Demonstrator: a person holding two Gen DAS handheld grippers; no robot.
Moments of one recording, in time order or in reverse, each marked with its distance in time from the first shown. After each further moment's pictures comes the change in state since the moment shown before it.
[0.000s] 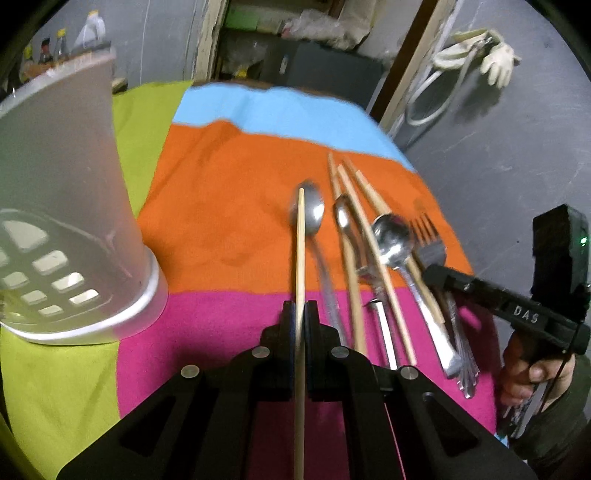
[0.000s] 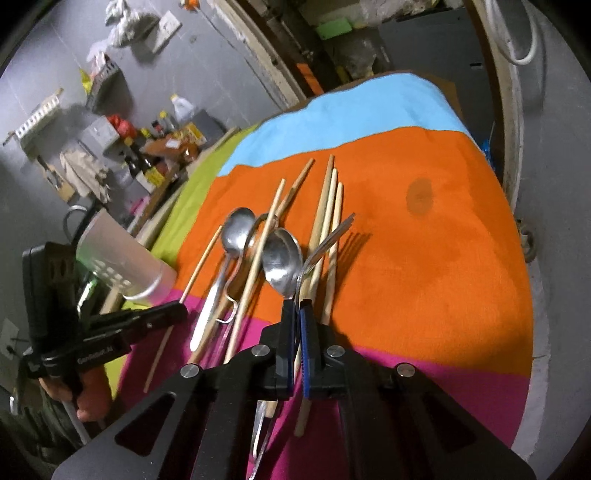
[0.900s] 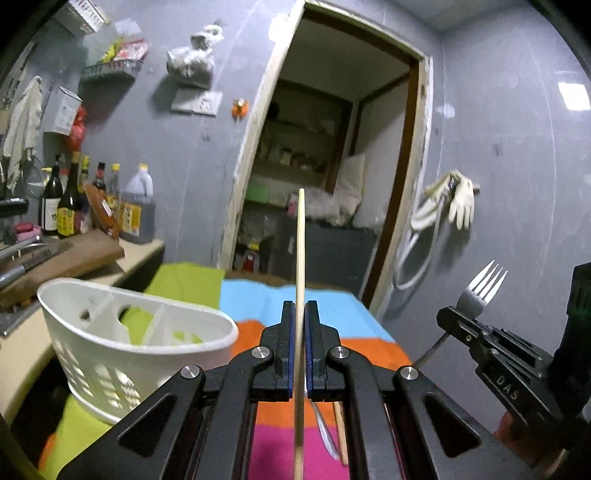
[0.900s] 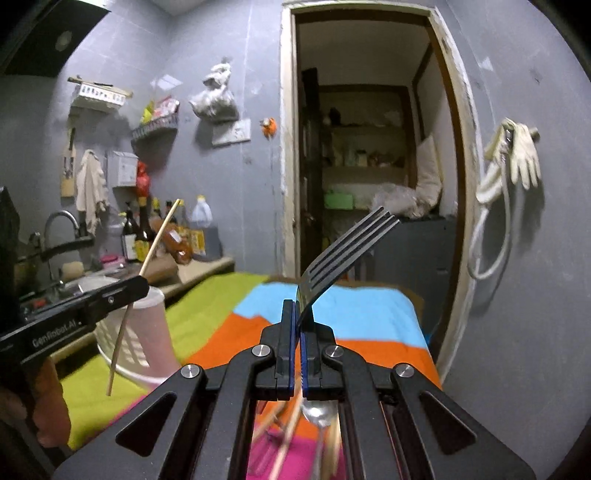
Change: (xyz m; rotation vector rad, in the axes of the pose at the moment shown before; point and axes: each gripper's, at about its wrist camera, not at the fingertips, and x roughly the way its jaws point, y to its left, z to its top) left arm -0.129 0.000 -0.009 0.016 -0.724 0.038; right arm -0.051 0.151 -0.003 -0.445 -0.612 -0.289
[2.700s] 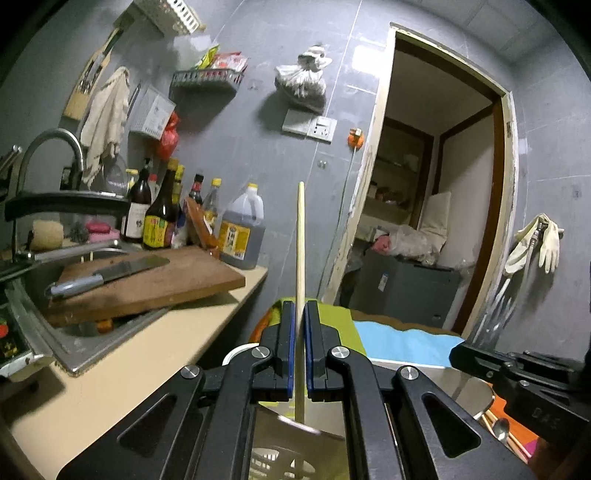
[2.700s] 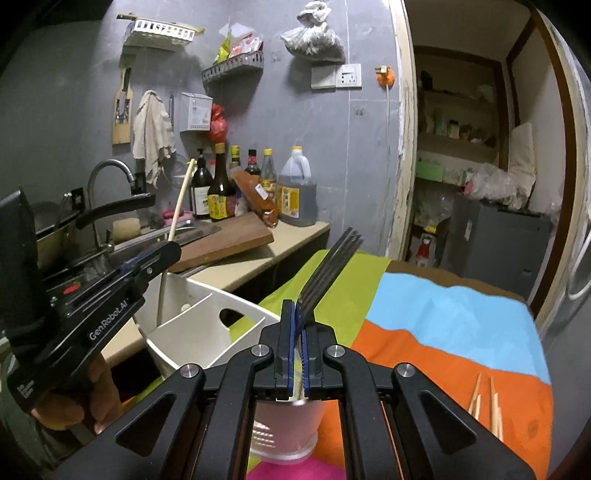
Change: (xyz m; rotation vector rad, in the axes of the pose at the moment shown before) left arm -0.006 0.168 0.008 -0.097 -0.112 0.270; right arm 0.117 0.139 0.009 -0.085 0.215 0.277
